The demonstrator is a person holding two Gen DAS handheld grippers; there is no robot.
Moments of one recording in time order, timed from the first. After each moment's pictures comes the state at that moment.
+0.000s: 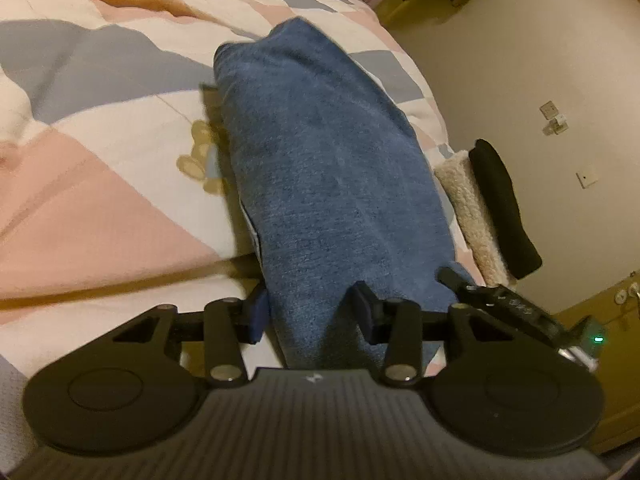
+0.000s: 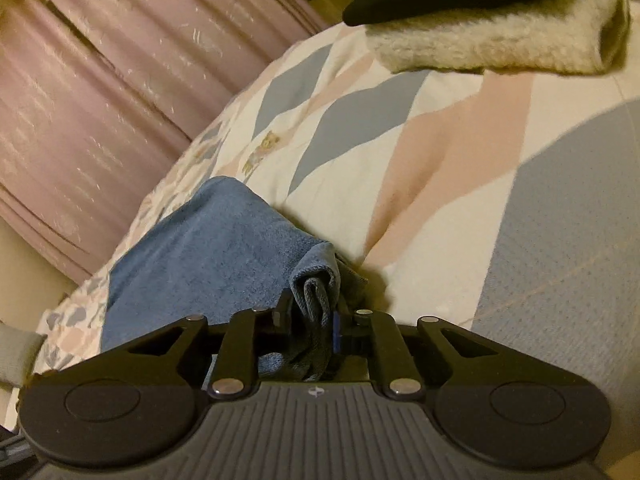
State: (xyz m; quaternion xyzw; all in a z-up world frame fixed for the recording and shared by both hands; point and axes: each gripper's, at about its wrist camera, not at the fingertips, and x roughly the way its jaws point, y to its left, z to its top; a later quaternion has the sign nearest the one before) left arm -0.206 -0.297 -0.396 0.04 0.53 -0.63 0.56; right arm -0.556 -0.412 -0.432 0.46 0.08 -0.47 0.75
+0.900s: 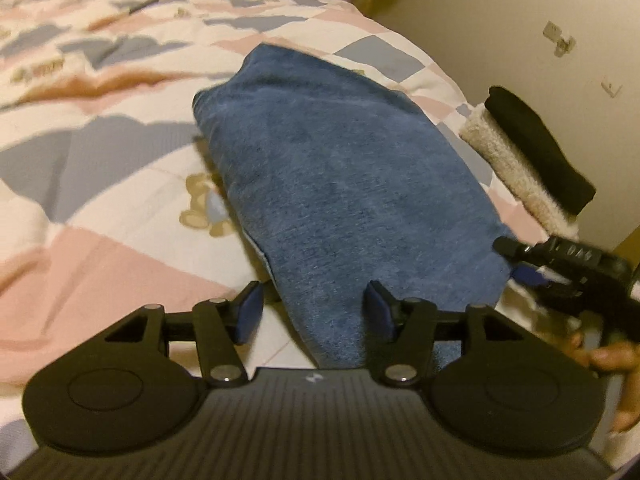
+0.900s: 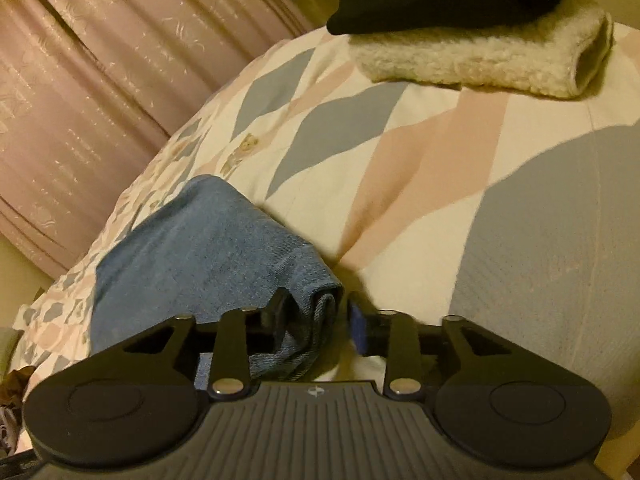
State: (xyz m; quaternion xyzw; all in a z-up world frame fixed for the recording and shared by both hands) left arm -0.244 -0.304 -0.376 0.17 0.41 -0.65 0.62; right arm -0.553 -0.414 -0.424 0.46 0.11 -0.49 0.73
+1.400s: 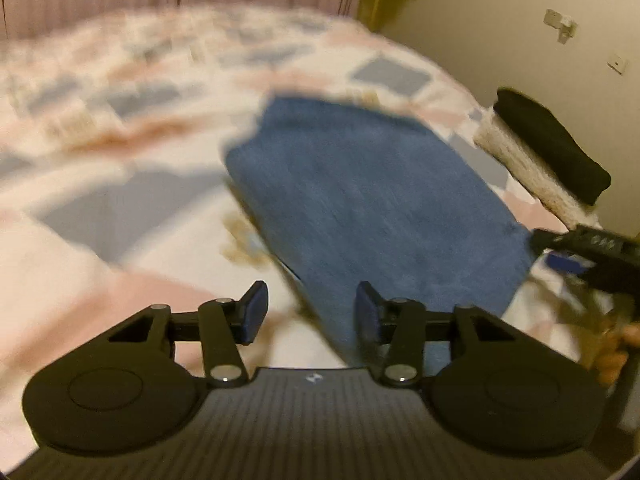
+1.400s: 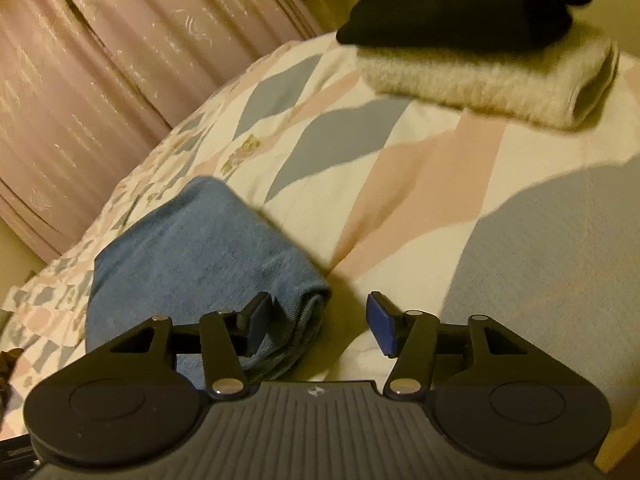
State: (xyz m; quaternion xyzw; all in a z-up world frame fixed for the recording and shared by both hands) left arm -0.230 -0.282 -0.339 0.20 0.33 -0.64 0.66; right arm -0.557 -0.408 -0.408 0.42 0.13 -0.51 0.74
